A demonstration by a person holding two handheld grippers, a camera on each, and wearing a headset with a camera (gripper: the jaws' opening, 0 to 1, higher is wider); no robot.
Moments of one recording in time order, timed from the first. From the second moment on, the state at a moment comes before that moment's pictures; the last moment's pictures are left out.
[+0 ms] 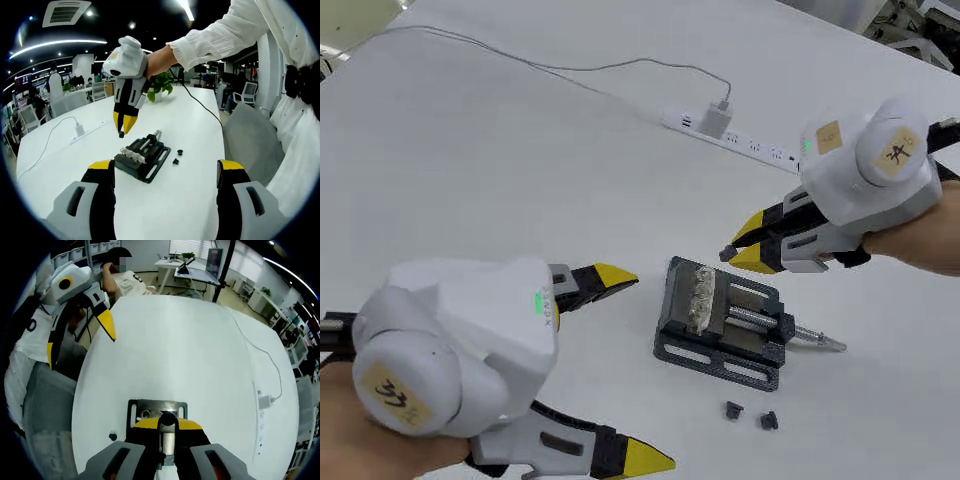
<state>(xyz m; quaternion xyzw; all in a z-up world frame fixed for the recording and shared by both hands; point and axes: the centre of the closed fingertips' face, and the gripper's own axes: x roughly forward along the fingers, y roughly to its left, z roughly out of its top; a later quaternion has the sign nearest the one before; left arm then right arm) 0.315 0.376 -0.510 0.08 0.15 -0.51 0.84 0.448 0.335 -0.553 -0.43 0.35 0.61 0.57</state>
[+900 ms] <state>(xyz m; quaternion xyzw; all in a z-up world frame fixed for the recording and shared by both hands) 0.318 0.375 -0.526 0.08 0.16 -0.51 0.84 0.466 0.331 -0.597 -0.49 0.38 0.60 0.51</state>
